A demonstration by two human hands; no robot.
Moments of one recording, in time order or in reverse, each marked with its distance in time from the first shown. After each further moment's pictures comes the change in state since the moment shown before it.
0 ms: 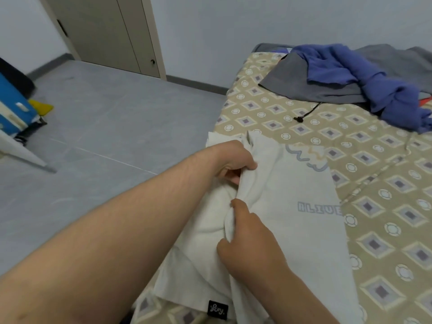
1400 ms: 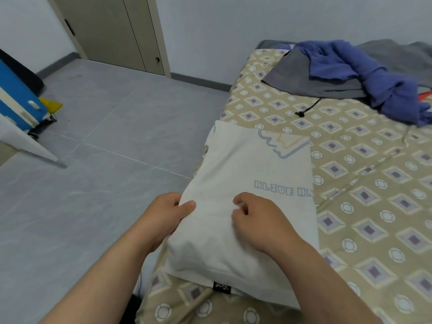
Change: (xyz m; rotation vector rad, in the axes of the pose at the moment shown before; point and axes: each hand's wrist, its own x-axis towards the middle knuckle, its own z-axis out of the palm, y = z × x) left_hand -0.115 -0.165 -0.021 -0.275 0.286 -0.015; right_hand 0.015 0.018 -0.017 -0.027 -0.005 -0.079
